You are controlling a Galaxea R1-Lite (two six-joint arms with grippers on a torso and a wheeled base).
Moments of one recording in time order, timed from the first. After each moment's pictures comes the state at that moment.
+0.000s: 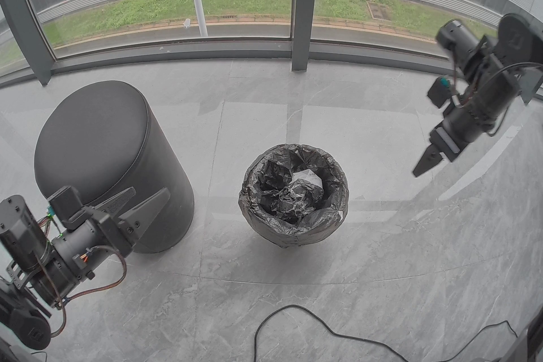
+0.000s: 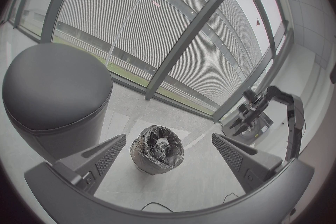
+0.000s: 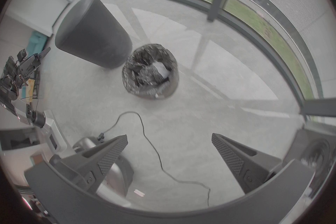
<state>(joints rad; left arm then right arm) -0.32 1.51 -0.14 -1.43 -0.22 -0.40 0.31 1.90 -2.00 1.14 -0.03 -0.28</state>
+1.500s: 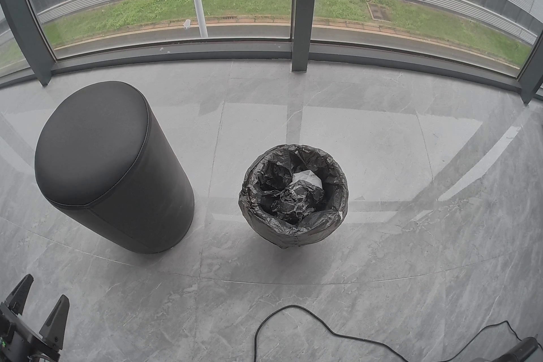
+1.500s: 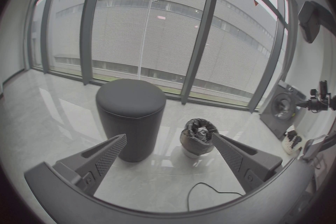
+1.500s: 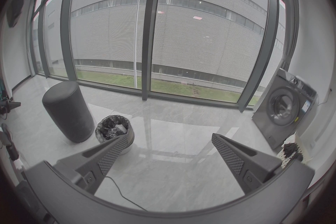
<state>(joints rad) -0.07 0.27 -0.03 -0.27 -0.09 -0.15 -0.04 0.37 -0.49 0.16 -0.03 -0.11</state>
